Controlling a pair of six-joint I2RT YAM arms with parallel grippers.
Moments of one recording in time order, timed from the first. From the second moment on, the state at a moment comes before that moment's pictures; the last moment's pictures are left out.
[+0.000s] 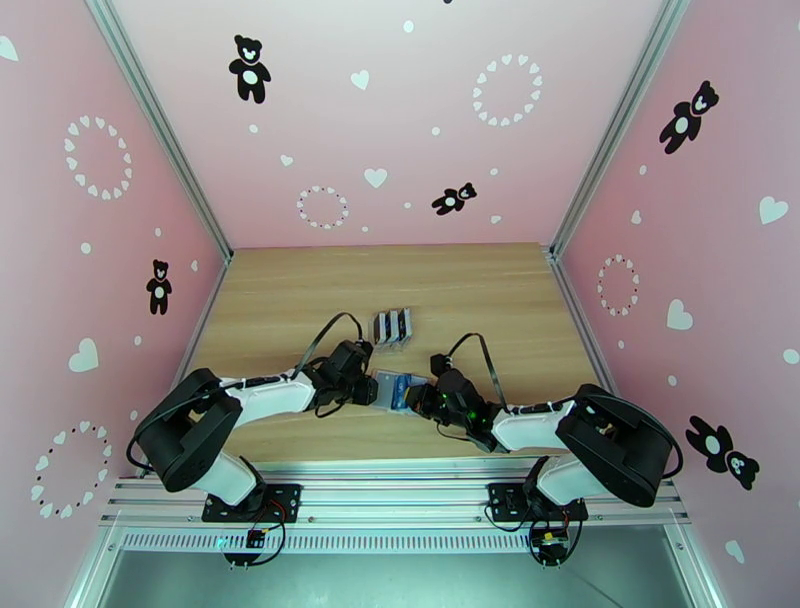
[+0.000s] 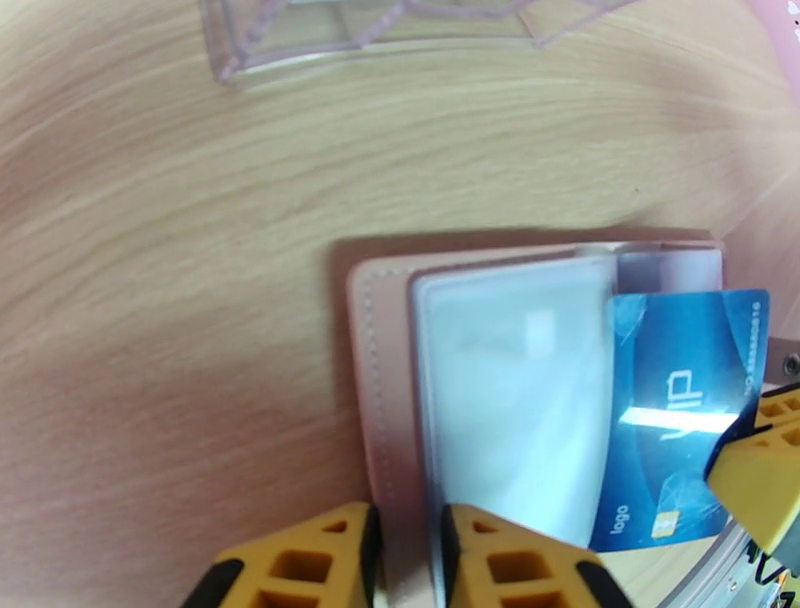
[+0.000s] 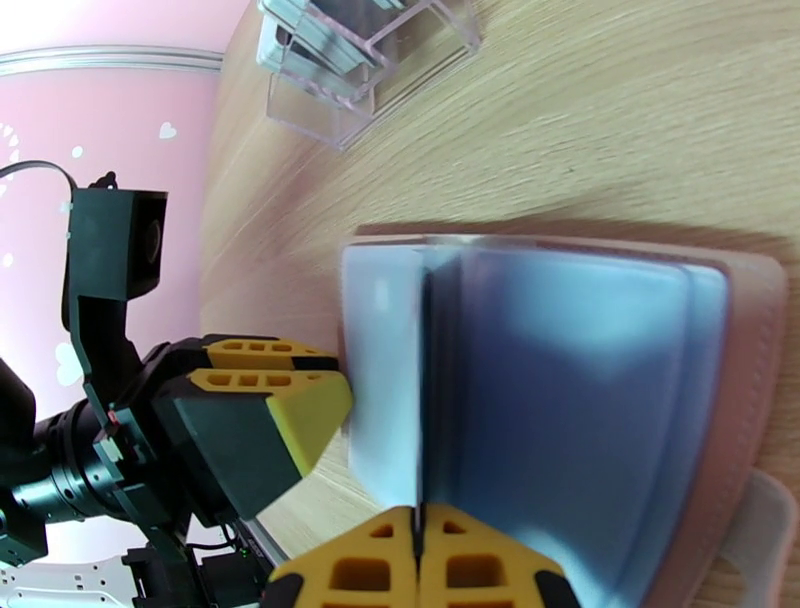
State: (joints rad) left arm -0.73 1.56 0.68 -0.13 0.14 -0.55; right arm 0.85 1.46 0.31 0.58 -0.13 1.16
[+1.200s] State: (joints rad) left arm -0.75 1.52 0.63 -0.13 0.13 -0.61; right arm 0.86 1.39 0.48 0.14 -0.10 1.06
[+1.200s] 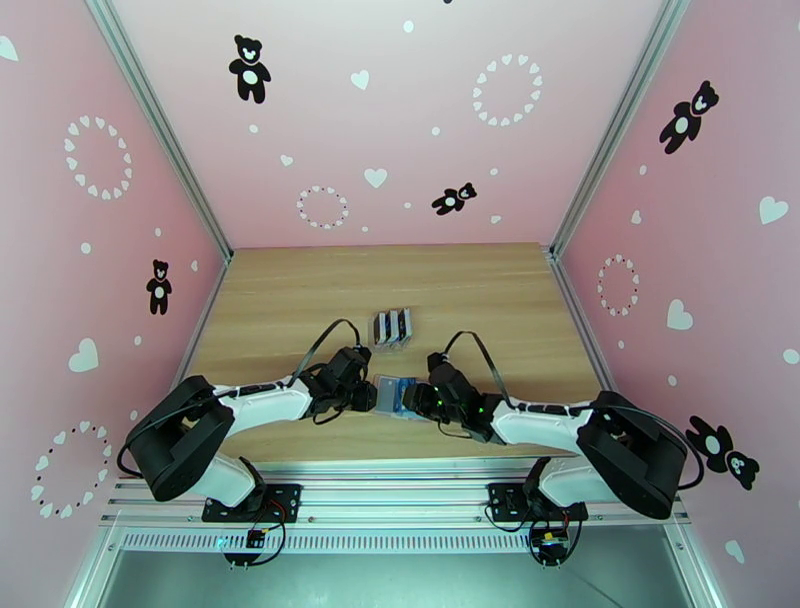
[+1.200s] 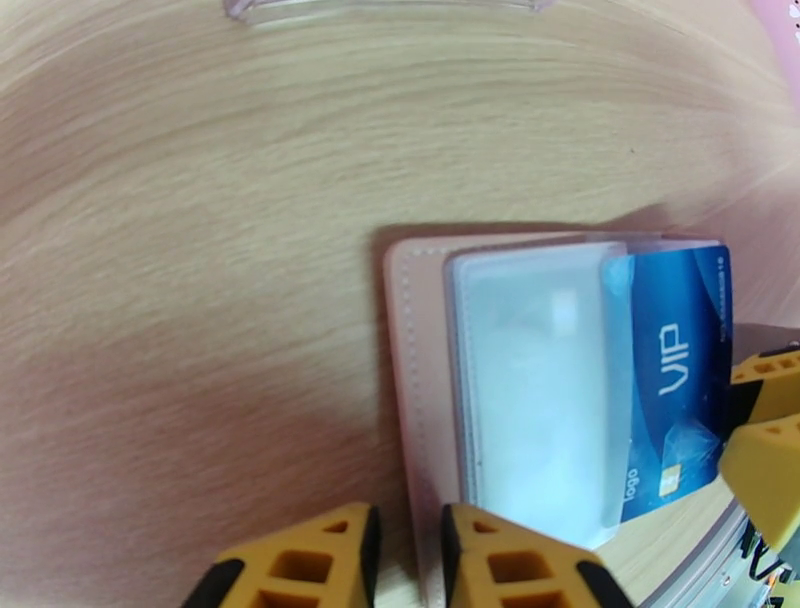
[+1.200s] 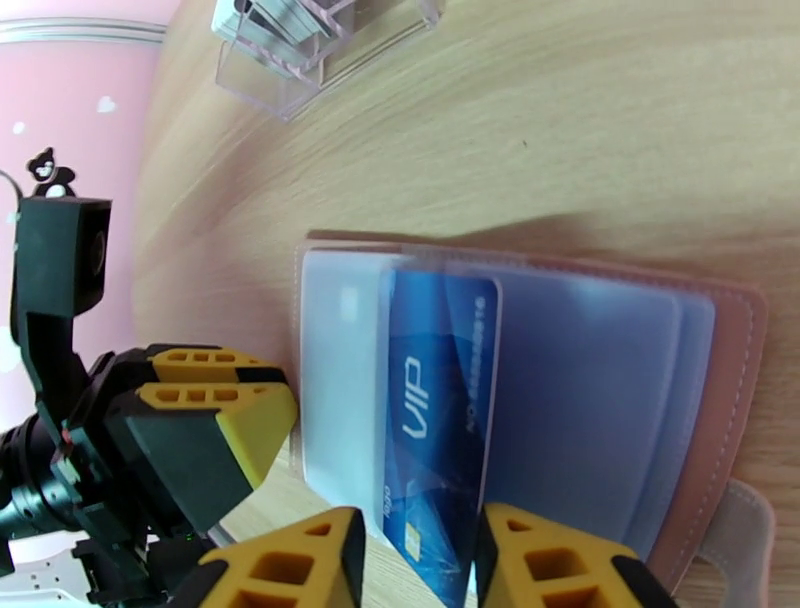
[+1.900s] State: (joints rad) left arm -0.75 1.51 0.63 -0.13 0.13 -0.61; right arm 0.88 1.53 0.67 -0.12 -0.07 0.96
